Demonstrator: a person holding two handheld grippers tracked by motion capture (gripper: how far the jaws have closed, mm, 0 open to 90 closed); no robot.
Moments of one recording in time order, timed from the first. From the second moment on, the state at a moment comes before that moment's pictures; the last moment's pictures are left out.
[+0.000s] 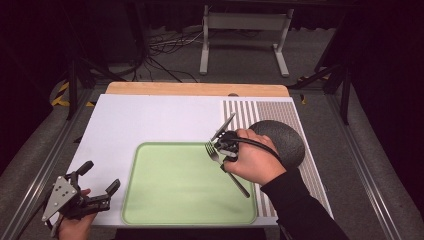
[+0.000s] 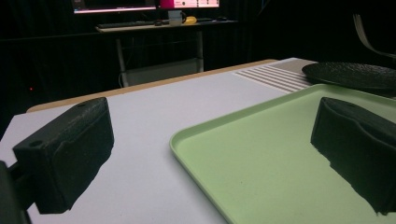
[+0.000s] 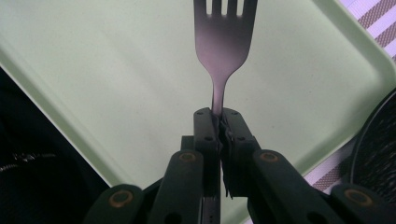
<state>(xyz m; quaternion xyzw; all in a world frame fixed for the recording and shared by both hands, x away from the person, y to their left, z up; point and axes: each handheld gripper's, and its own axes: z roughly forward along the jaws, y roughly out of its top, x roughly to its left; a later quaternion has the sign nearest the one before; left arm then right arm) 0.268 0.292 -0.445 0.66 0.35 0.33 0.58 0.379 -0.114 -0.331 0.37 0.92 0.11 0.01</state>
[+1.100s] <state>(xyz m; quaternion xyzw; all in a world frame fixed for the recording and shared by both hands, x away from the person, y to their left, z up) 0.270 0.292 -0.447 0.66 0.35 0.32 0.58 0.398 -0.124 -0.387 0.45 0.89 0.10 -0.01</state>
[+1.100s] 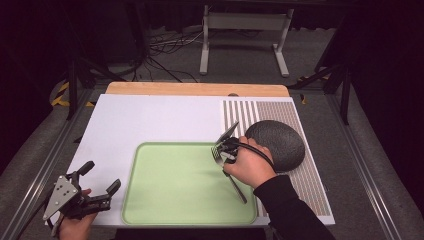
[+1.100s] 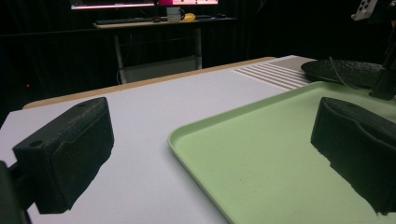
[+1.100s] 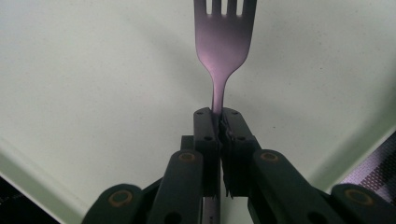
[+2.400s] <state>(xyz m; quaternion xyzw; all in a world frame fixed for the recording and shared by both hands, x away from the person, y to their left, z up) 0.271 0.290 -0.447 0.67 0.35 0.32 0.58 0.400 -0.130 -0.406 0.48 0.87 0.11 0.02</state>
